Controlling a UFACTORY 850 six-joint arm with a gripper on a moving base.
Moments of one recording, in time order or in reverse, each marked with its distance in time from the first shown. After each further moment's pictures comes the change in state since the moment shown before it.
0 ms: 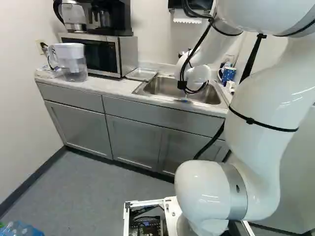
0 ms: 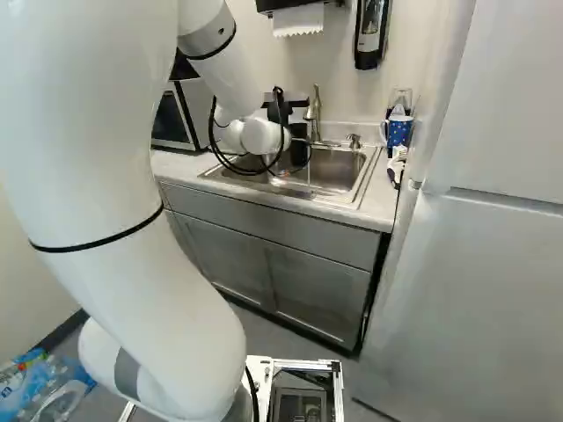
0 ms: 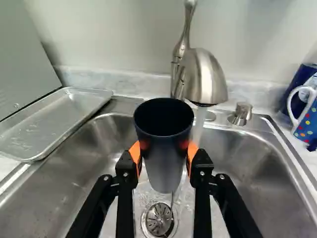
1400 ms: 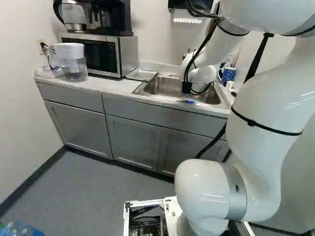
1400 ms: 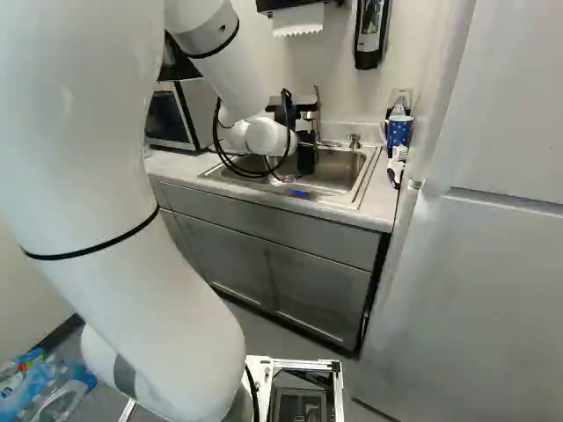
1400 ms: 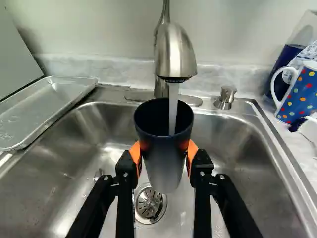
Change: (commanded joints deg) arm -2.0 1.3 1.4 0.0 -3.3 0.0
